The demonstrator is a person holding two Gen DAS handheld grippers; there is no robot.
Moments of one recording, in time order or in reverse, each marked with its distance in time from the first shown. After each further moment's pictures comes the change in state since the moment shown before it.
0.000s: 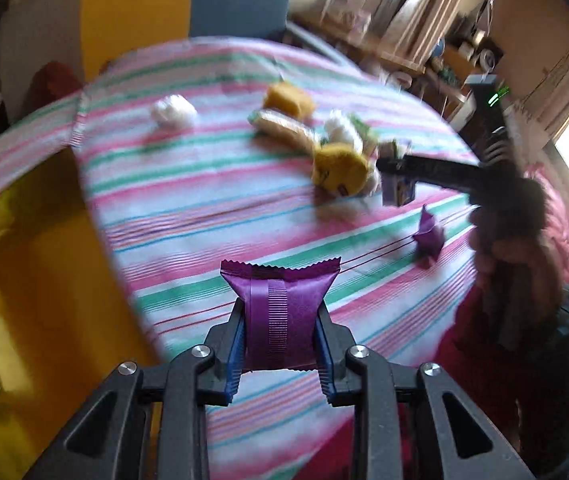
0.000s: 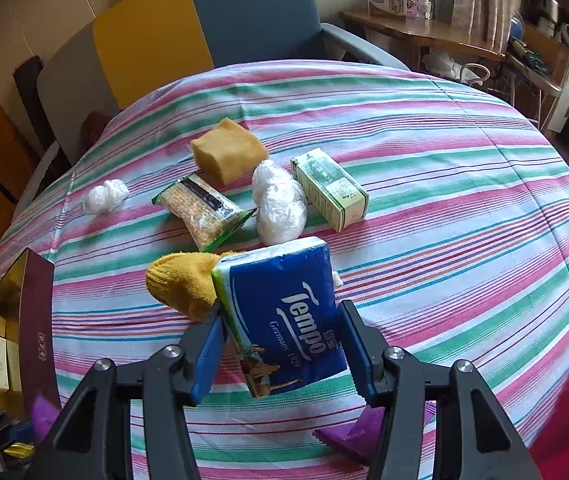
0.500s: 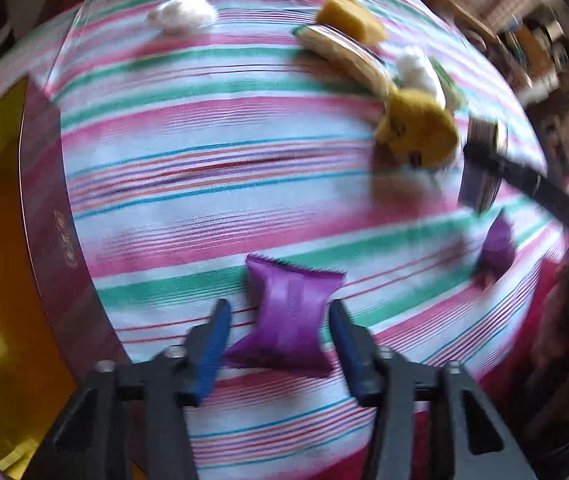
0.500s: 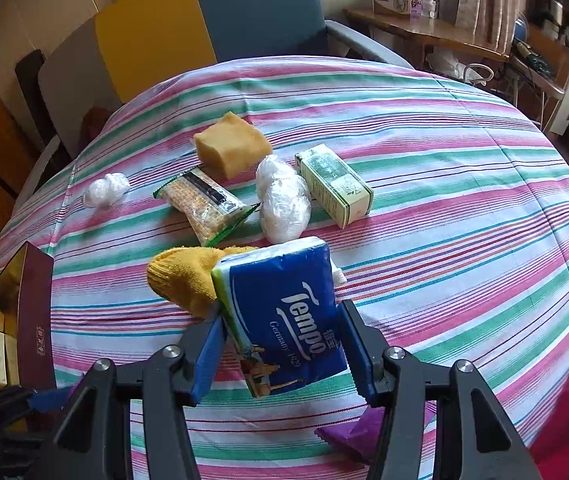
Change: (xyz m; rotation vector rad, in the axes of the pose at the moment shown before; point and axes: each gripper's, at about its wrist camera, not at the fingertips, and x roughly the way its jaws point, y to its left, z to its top) left arm 0.110 -0.005 0.033 -0.112 0.323 0.115; right arm 0.006 0.004 -0.001 -0.022 0.032 -0.008
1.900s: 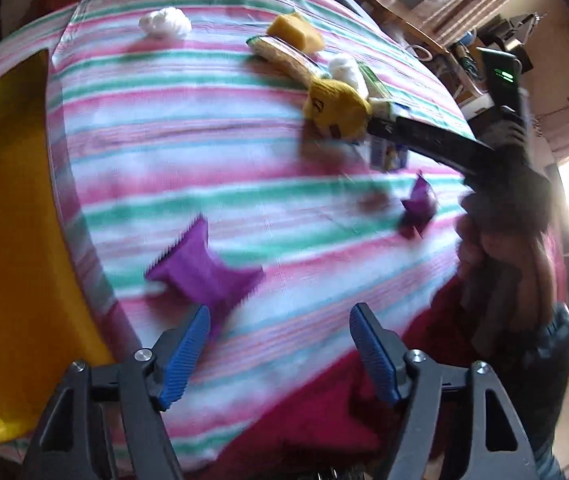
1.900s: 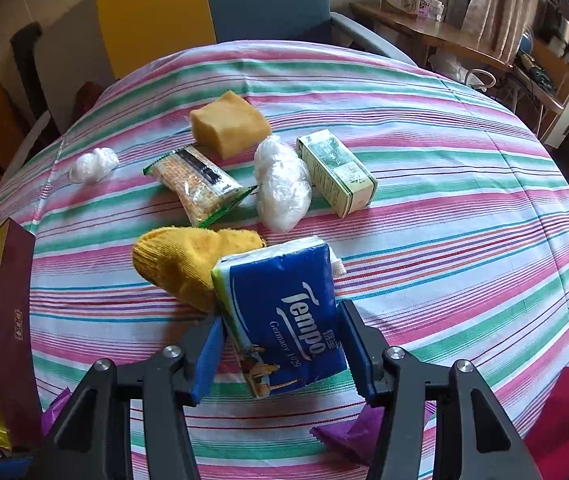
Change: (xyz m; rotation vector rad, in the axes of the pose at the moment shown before) left arm -0.037 -0.002 -0.045 -0.020 -0.064 -0.209; right arm 0.007 0.008 -0.003 -0.046 0.032 -0.051
